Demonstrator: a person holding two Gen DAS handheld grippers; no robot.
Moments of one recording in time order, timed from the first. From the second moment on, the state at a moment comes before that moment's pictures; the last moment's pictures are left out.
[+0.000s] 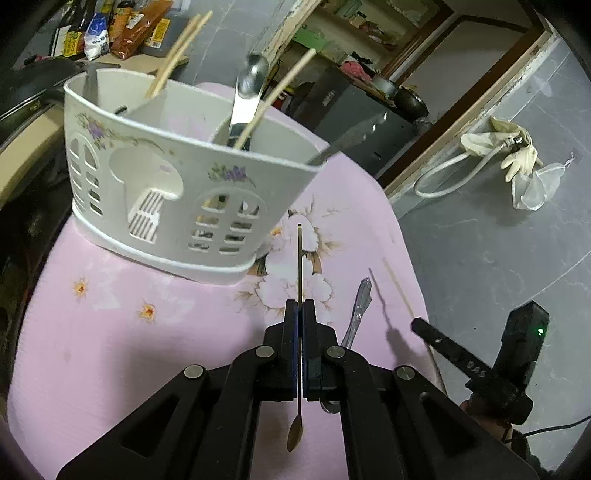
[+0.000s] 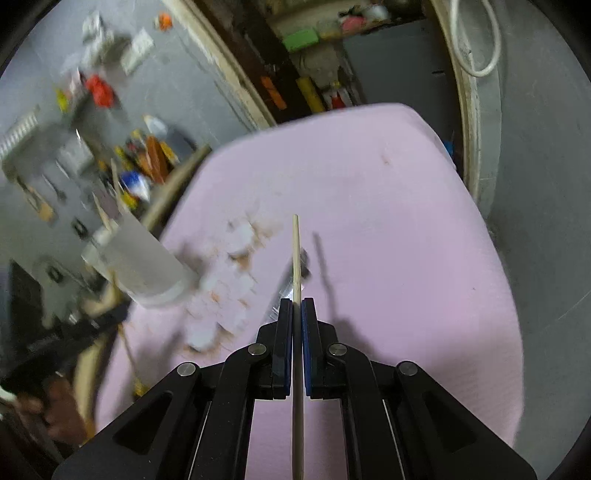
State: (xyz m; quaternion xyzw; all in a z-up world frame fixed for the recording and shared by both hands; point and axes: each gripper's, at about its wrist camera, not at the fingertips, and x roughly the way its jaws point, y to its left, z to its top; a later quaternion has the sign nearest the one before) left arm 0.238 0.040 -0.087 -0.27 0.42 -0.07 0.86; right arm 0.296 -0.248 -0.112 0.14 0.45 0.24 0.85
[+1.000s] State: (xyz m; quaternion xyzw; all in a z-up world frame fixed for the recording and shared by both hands) left arm 0.271 0.191 0.035 -0.24 0.23 -0.02 0.94; right arm 0.316 -0.064 0.011 0.26 0.13 0.35 0.89
